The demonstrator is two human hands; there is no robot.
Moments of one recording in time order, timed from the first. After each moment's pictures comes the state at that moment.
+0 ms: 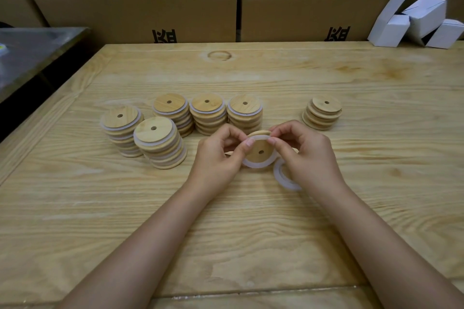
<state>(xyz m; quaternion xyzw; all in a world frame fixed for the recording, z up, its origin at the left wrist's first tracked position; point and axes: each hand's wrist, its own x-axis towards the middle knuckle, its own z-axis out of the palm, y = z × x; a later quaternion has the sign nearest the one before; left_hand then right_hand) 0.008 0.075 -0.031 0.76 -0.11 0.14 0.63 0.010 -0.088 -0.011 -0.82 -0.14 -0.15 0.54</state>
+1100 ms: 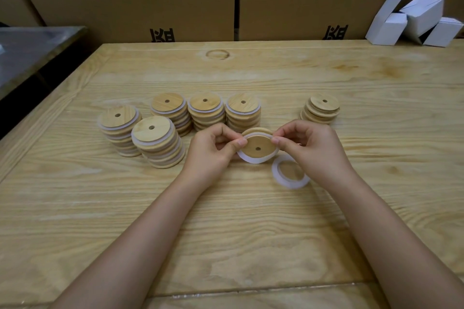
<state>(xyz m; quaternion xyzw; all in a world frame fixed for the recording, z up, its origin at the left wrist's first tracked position) 0.016 0.082 -0.029 0.72 -0.06 0.07 0.69 0.017 -0.103 -0.003 -0.83 -0.11 -0.07 0.55</state>
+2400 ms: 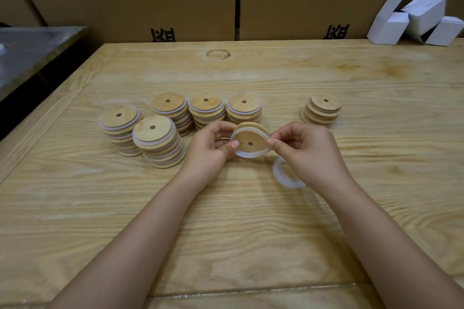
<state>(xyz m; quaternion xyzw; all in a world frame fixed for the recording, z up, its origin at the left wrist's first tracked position) 0.021 0.088 -0.029 0.73 -0.03 0.03 0.68 0.006 -0.088 0.004 -0.85 -0.06 -0.08 0.52</state>
